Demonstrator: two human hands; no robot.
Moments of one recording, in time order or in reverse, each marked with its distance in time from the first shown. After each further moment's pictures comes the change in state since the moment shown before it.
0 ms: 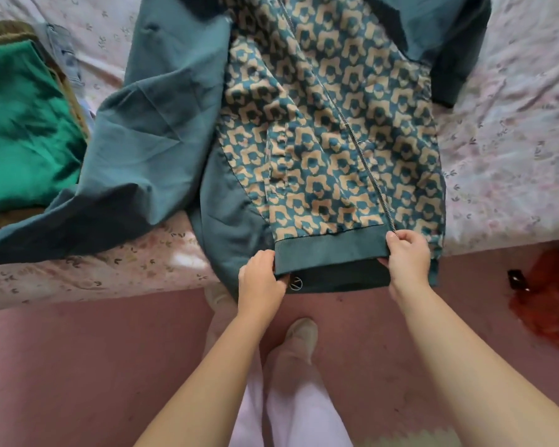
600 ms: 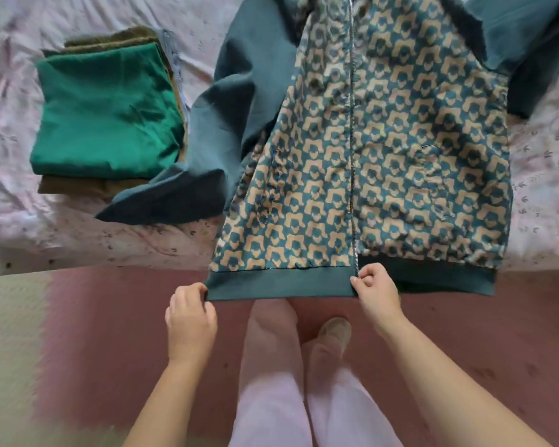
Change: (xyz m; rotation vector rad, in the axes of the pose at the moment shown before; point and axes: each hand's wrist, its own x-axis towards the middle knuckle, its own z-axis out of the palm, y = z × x) left_hand -0.097 -0.133 -0.111 0.201 0.348 -0.258; right_hand -0.105 0.036 0.046 -0.437 -0.477 -0.101
